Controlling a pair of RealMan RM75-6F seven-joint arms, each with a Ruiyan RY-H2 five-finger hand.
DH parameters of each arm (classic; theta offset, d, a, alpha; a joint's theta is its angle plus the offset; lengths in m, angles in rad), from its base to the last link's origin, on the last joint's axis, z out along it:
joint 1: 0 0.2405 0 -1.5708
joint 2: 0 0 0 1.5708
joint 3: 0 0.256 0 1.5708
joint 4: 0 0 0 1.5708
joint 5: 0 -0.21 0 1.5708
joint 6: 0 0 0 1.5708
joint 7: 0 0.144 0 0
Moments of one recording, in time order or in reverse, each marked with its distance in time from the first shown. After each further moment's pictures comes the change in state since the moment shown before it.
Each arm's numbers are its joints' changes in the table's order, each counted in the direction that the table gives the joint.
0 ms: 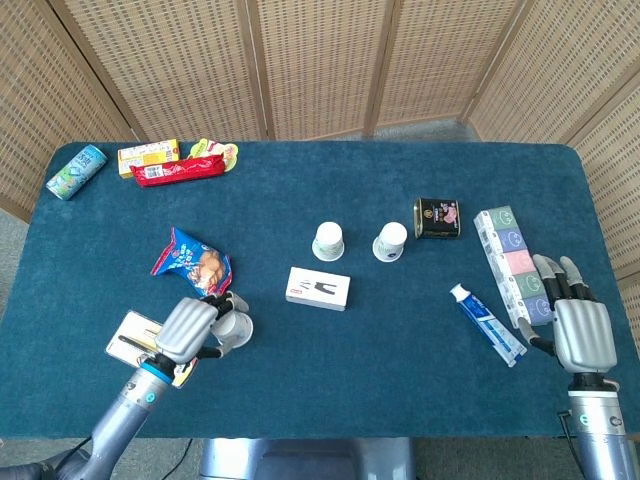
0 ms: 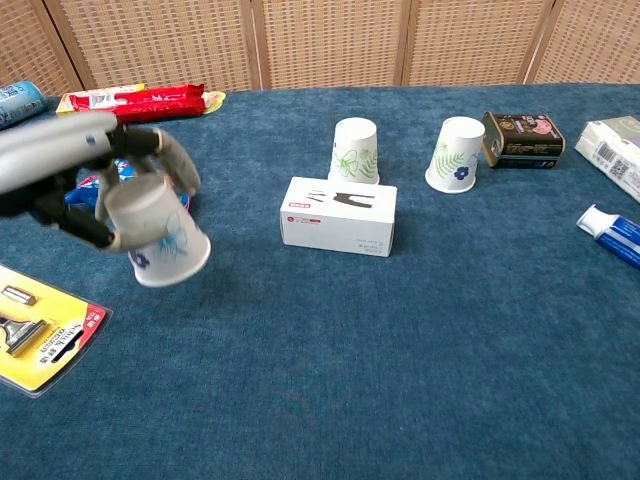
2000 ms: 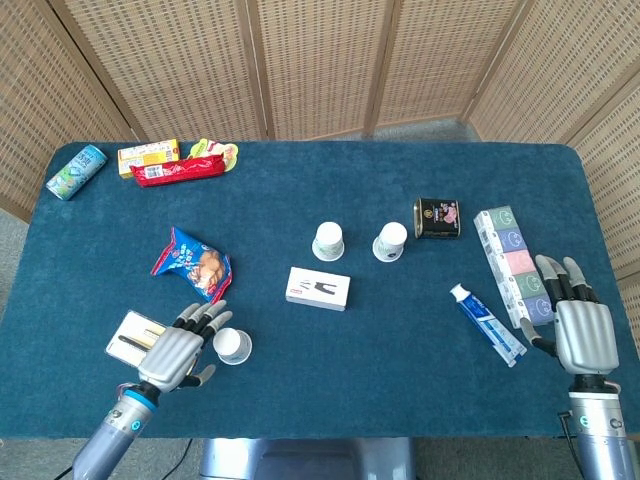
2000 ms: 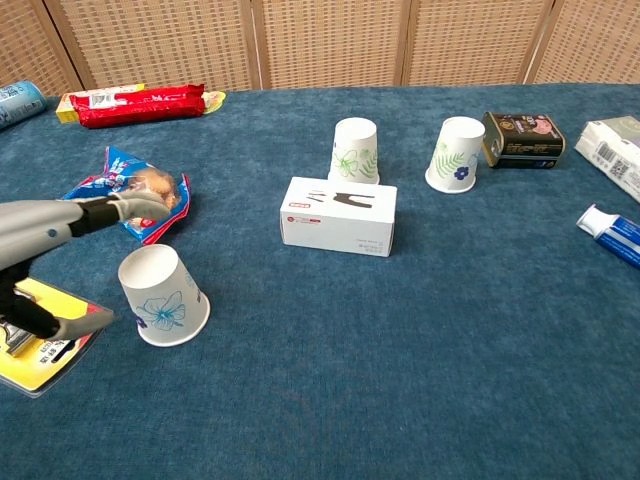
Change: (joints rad) left arm 0.129 0.011 0.078 0.009 -0.002 -0.058 0.142; right arm -0.004 -0.008 -0.004 -0.004 0.001 0.020 -0.026
